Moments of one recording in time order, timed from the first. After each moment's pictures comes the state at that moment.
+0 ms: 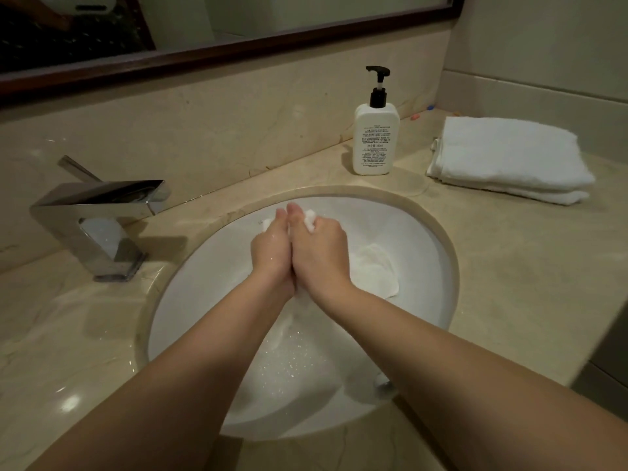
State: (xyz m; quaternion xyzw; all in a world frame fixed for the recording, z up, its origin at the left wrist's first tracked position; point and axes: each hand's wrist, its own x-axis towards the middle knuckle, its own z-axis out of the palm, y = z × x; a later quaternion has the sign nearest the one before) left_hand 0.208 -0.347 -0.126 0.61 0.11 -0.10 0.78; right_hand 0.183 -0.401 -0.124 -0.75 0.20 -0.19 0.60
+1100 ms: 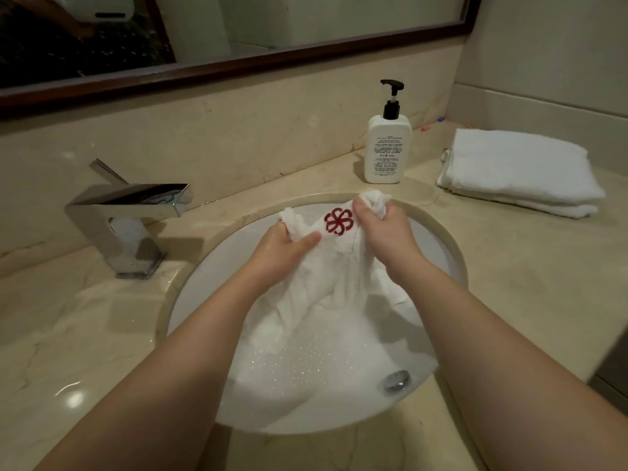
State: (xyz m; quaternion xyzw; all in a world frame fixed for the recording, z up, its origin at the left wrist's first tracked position) left_hand 0.235 -0.304 -0.131 0.82 -0.15 -0.14 0.53; right_hand 0.185 -0.477 -0.125 -0.73 0.18 -0.17 0.64
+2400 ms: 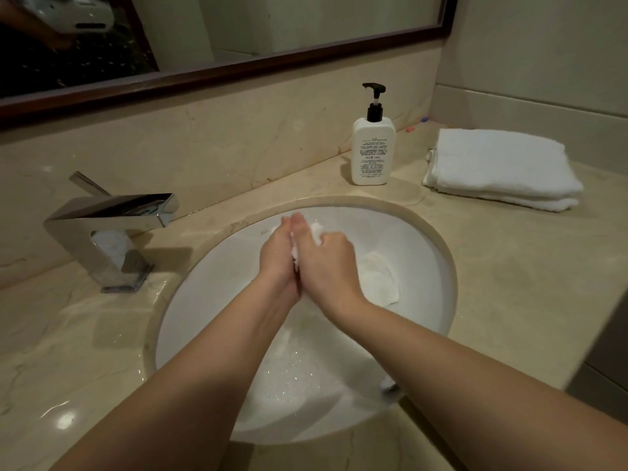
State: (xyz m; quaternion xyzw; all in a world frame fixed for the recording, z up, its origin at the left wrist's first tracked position) left_hand 0.216 -0.350 -0.127 0.59 0.09 -0.19 0.78; right_hand 0.171 -0.405 -0.116 -0.74 0.20 -0.19 0.61
